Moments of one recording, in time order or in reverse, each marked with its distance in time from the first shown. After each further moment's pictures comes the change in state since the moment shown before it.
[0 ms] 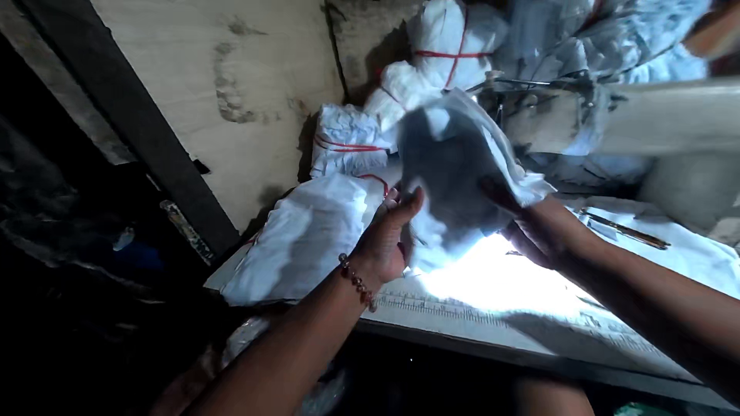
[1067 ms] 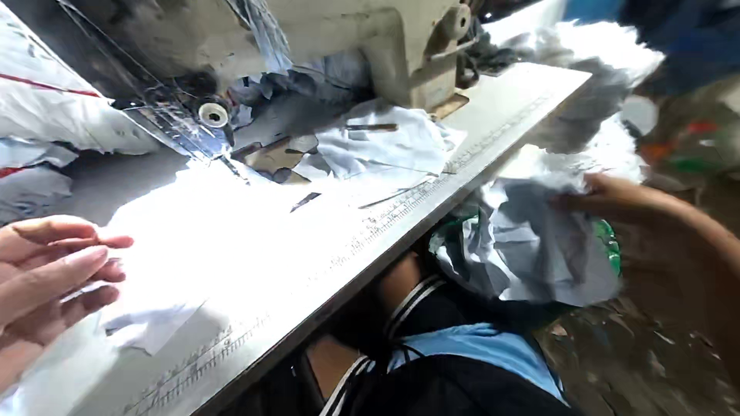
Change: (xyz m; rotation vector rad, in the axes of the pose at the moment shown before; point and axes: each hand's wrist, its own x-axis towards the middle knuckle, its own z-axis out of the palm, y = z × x) left_hand 0.038 0.021 -0.016 0.642 -0.192 -0.118; right_hand -0.314 -0.020 -0.227 -1.062 0.761 0.625
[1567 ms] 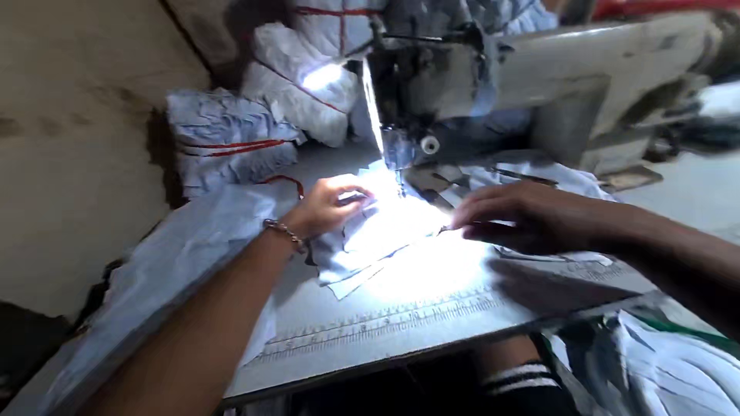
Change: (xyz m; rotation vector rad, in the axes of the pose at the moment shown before) left_hand 0.112 -0.063 -0.016 0.520 -0.225 0.886; right_hand 0.067 -0.286 0.113 -0.108 -0.315 -1.664
